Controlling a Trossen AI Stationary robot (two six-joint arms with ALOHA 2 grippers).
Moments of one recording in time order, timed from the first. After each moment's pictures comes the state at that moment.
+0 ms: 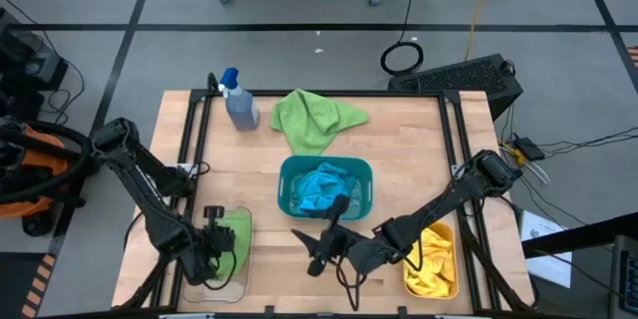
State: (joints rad) left arm -0.96 1.40 0.97 -0.99 -0.26 -0.87; right arm 0.54 1.91 1.44 0.30 0.96 -0.18
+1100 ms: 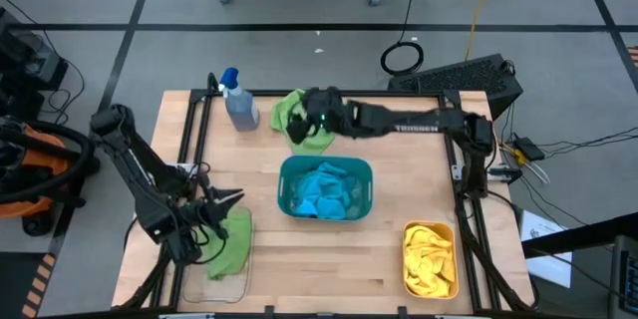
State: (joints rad) left arm -1.00 1.19 0.78 -1.06 -1.22 -0.83; right arm -0.19 1.92 1.65 -0.24 0.39 0.36
